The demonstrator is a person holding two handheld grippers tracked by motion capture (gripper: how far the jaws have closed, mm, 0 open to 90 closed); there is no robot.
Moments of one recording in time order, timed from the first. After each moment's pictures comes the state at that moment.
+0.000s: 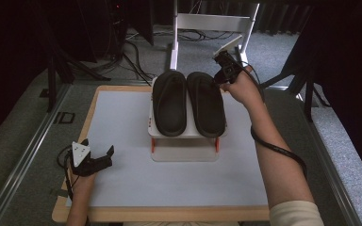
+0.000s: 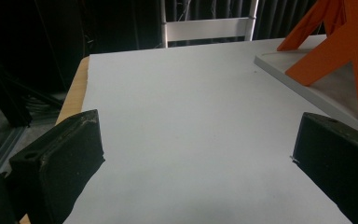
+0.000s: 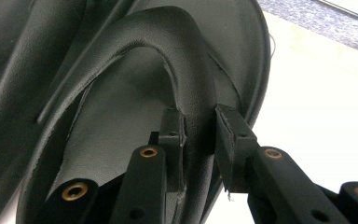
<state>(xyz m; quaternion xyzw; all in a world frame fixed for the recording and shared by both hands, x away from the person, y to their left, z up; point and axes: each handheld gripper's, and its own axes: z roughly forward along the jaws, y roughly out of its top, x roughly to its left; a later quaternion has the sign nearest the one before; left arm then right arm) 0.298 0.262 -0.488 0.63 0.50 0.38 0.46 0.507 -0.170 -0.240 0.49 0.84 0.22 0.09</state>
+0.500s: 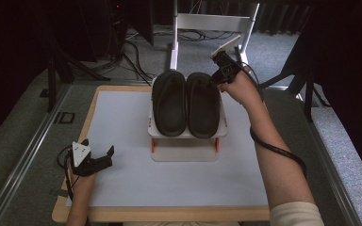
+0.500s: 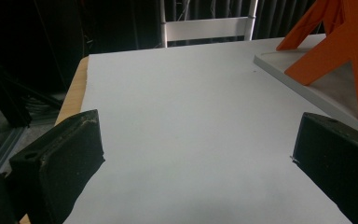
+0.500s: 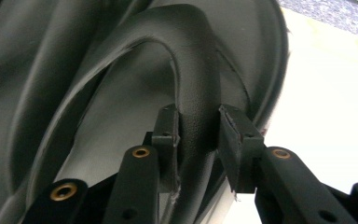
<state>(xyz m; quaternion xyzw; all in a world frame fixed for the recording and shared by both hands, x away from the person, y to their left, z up) 0.298 0.261 -0.488 0.63 0.50 0.38 0.46 0.503 -0.164 -0.238 0.50 0.84 0.22 0.06</state>
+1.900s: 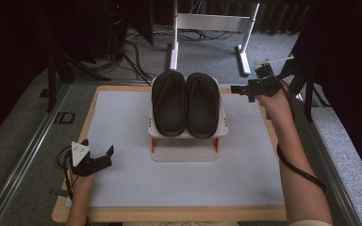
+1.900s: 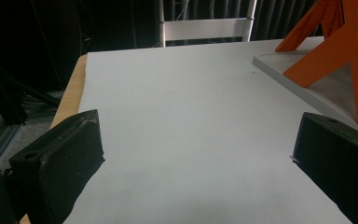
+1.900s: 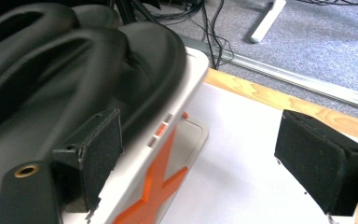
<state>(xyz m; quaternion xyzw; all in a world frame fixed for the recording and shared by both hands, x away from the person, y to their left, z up) 0.299 0.263 -0.488 0.63 0.50 0.37 0.47 0.461 -0.274 -0.263 0.45 0.78 0.40 0.17</state>
